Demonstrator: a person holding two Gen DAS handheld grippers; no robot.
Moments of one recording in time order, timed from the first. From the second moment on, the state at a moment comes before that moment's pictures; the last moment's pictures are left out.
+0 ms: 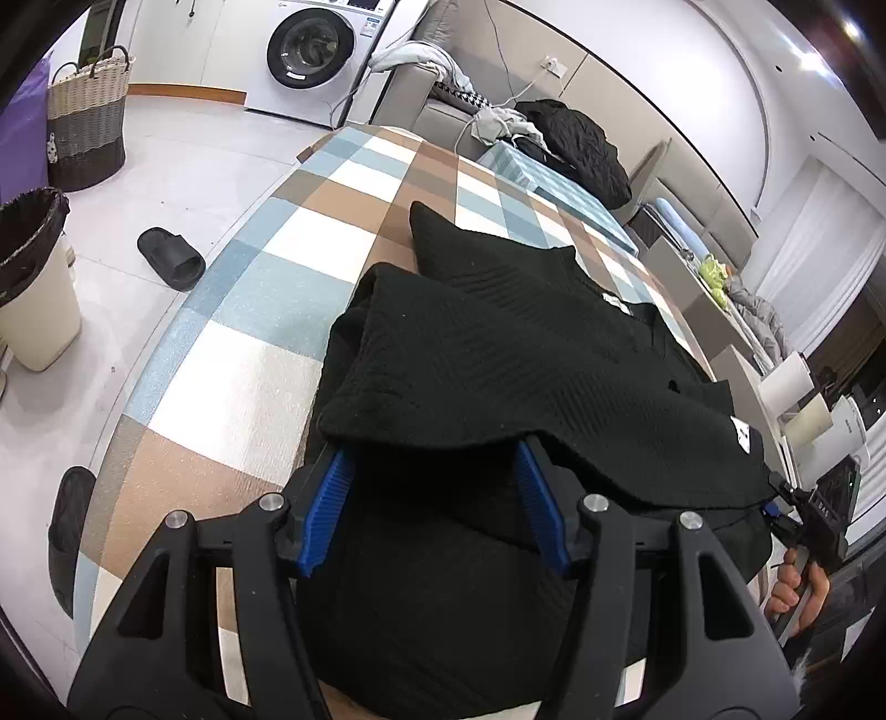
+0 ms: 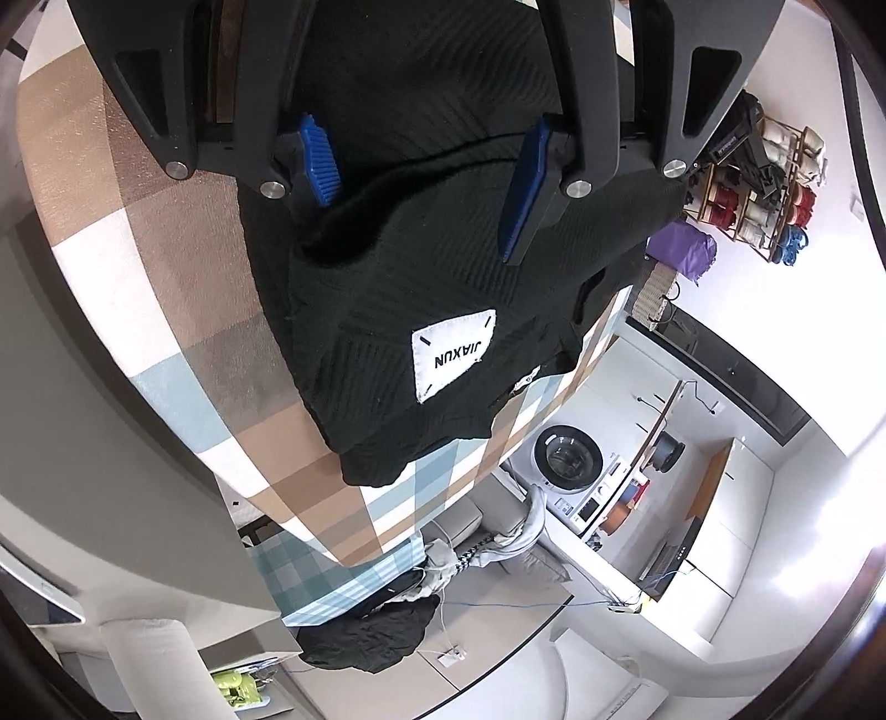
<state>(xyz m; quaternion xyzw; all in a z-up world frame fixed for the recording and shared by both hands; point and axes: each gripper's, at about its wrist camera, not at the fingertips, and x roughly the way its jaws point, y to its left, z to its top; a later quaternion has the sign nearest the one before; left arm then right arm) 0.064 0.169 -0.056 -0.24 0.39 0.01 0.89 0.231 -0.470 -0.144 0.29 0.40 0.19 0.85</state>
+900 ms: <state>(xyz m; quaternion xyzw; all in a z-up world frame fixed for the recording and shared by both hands) 0.081 0.179 -0.043 -0.26 0.38 -0.03 0.88 0.230 -0.470 -0.143 0.28 0.41 0.19 0.85</state>
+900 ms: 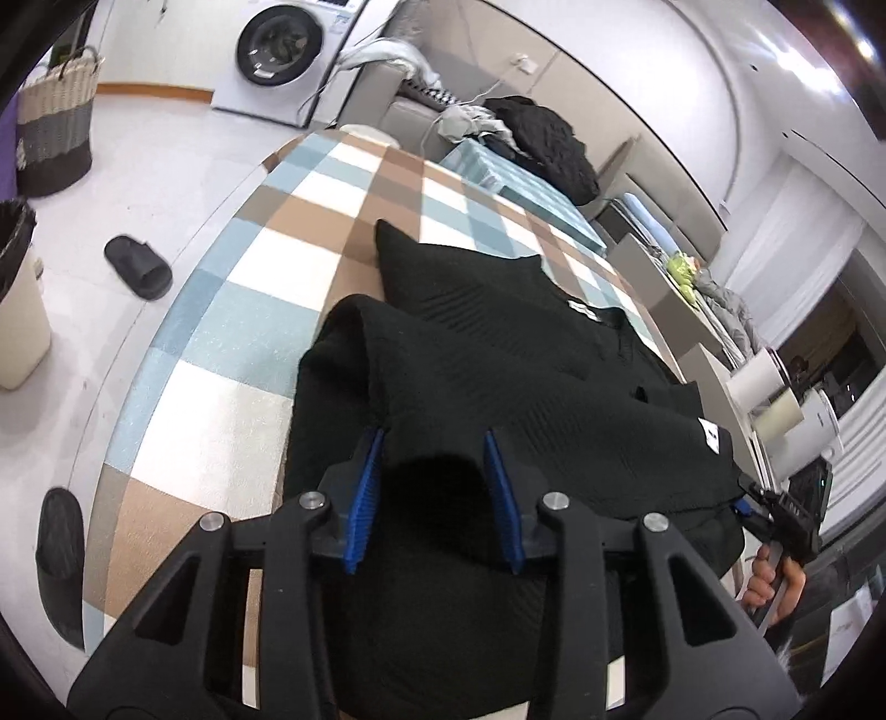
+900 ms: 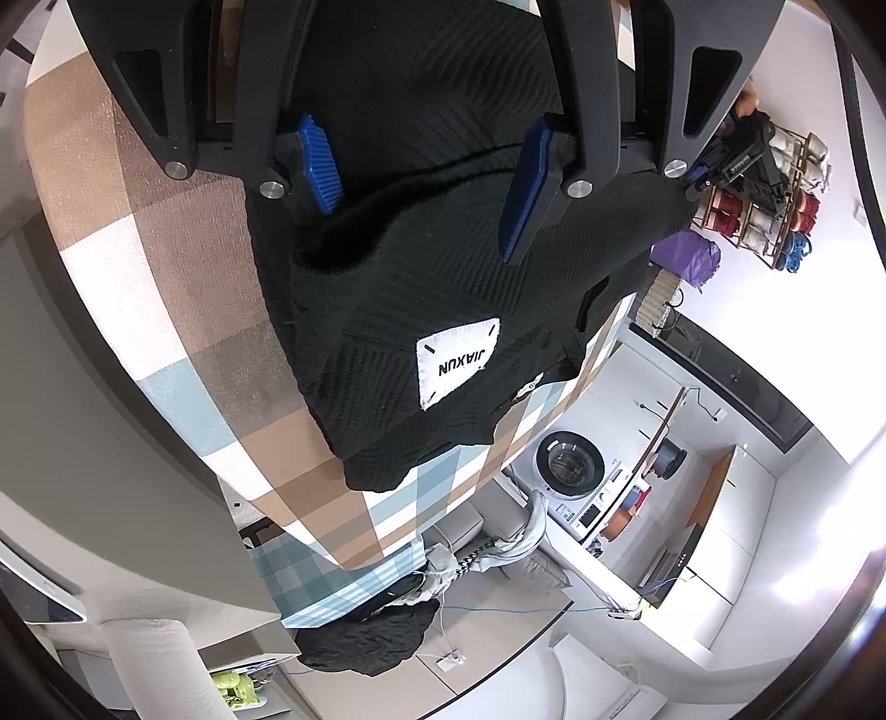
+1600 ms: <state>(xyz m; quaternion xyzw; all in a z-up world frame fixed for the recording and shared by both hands) 0.124 0.191 0.008 -0.26 0.32 -0.01 0.91 0.274 -0.478 -0.097 0.31 0.38 0.19 0.85</state>
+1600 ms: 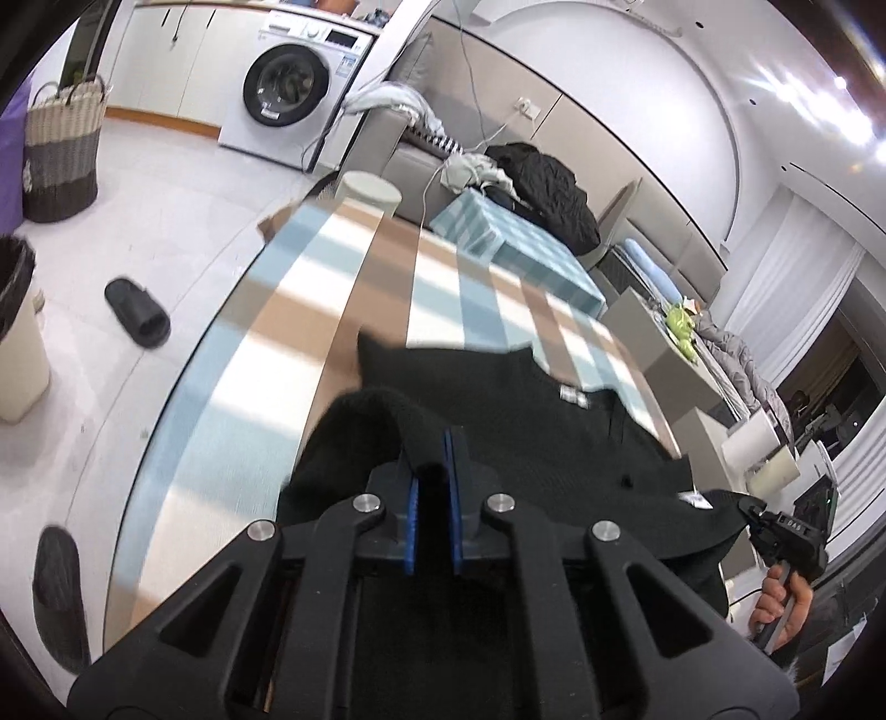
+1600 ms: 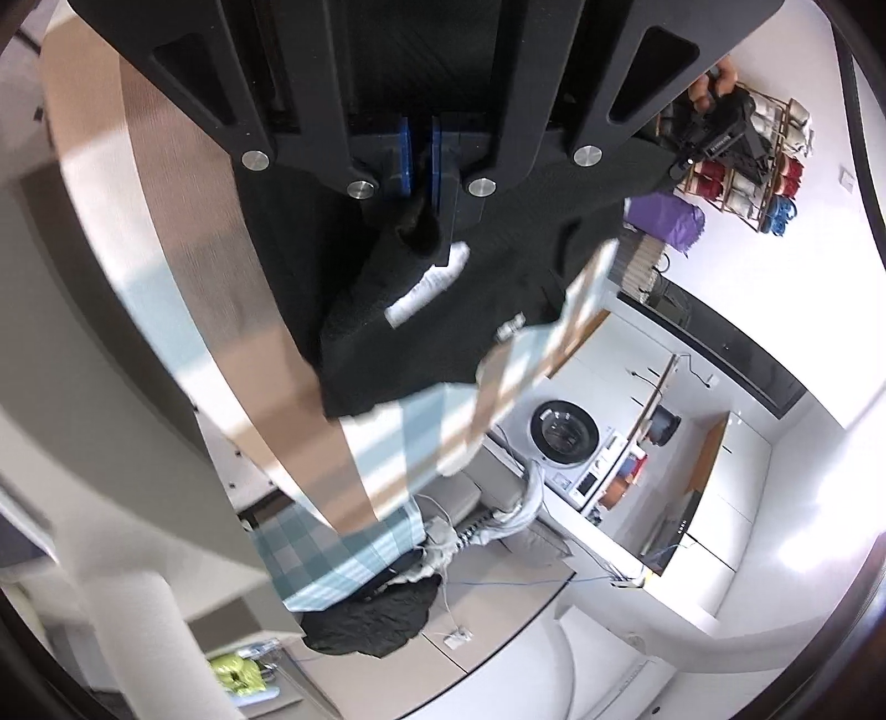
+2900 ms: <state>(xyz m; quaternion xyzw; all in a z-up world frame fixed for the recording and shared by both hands) 0.275 0.166 -0.048 -0.01 0.44 0.05 0.90 0.407 -0.442 -0.118 0.15 0.47 0.13 0.86</state>
